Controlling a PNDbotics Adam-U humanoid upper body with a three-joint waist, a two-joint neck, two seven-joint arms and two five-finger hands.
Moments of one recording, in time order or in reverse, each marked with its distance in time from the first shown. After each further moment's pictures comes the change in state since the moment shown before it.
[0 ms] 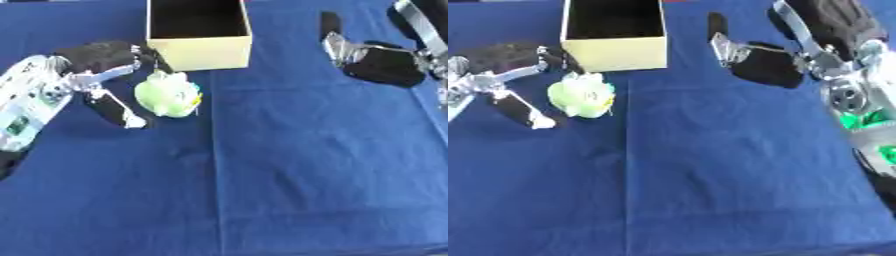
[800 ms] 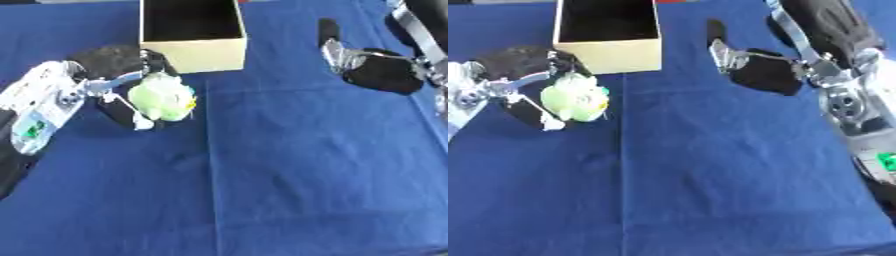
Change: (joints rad) left arm -0.025 -0.057 0.000 0.069 -0.097 -0.006 0.022; right arm 0.004 0.001 -0.004 0.000 -0.009 -0.002 -0.012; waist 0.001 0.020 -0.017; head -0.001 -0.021
